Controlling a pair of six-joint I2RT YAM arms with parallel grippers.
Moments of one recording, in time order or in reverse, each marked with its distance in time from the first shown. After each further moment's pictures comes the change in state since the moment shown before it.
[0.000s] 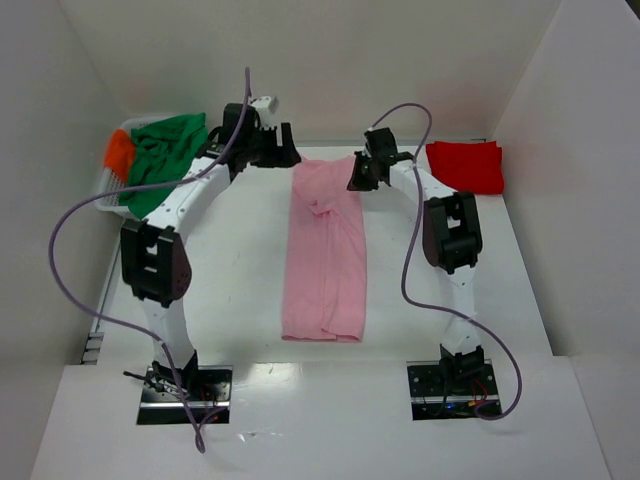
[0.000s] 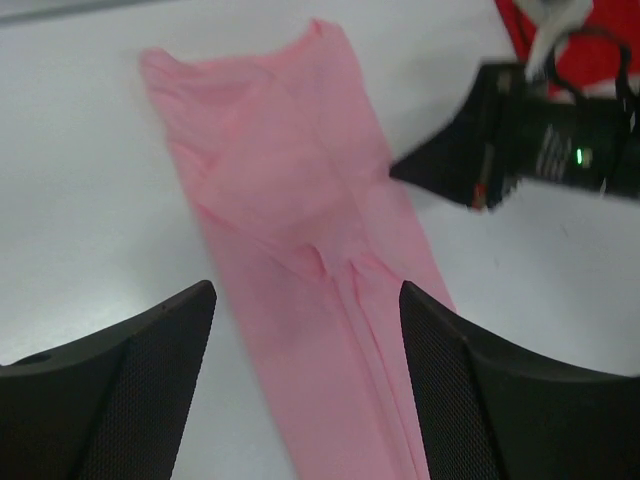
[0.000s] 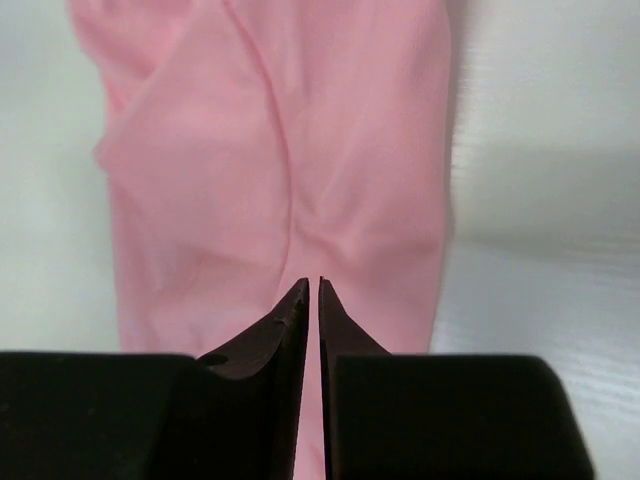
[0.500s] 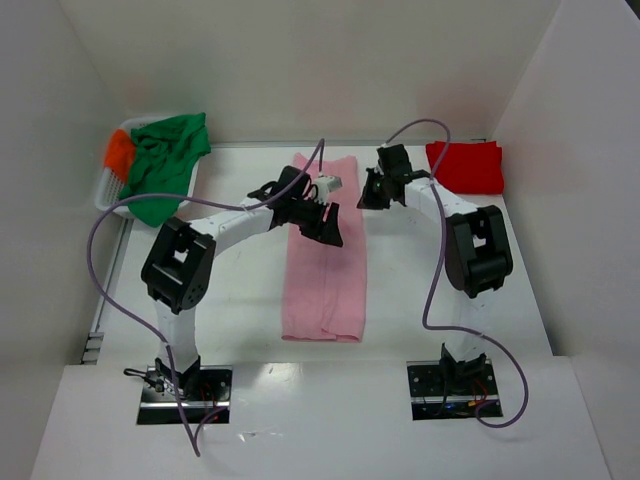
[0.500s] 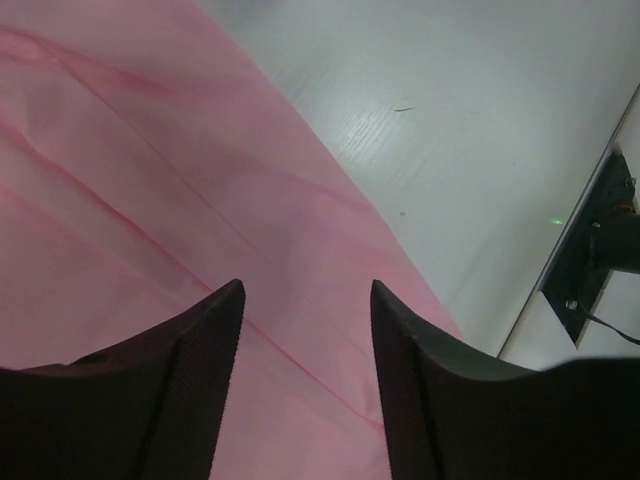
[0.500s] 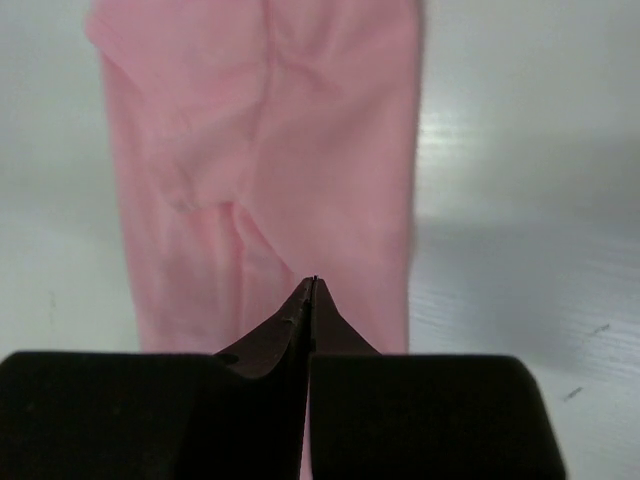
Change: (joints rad) left arm -0.250 -0.066 -0.457 0.113 0.389 0.076; right arm 0.005 -0.349 -0.411 0.083 0.005 0.051
